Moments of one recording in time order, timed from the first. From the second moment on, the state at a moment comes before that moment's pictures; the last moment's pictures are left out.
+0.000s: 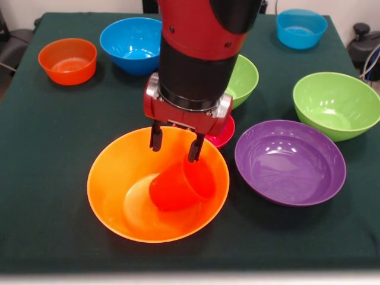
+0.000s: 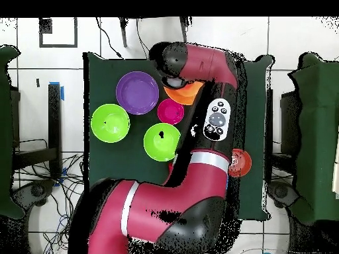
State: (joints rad) arm -0.13 -0.14 -0.24 0.71 0.10 0.98 1.81
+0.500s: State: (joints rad) arm -0.13 -0.10 -0.24 0.70 0.10 0.98 1.81
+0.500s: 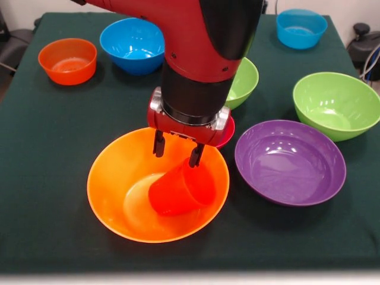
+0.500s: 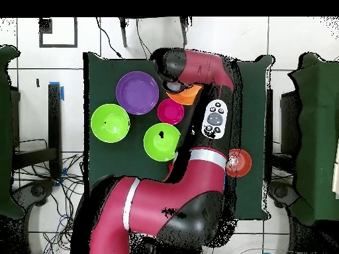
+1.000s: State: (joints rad) arm -0.13 -0.09 -0.24 0.70 0.10 0.98 1.81
